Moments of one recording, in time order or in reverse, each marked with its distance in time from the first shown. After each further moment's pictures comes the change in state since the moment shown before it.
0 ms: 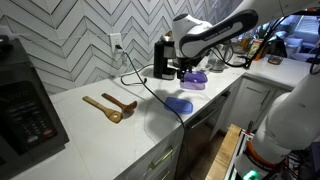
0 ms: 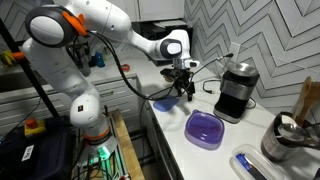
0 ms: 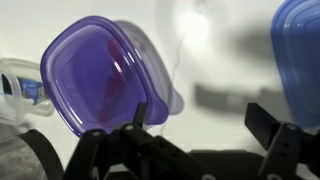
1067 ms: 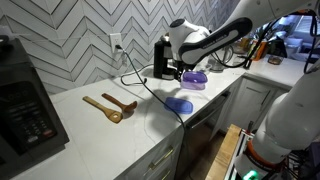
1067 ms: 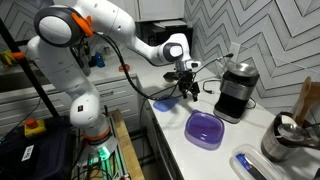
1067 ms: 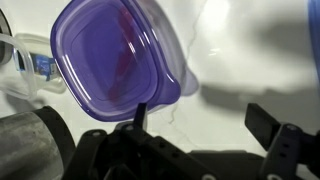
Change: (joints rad) arm -0.004 0.049 0.010 -0.001 -0.130 0.106 0.083
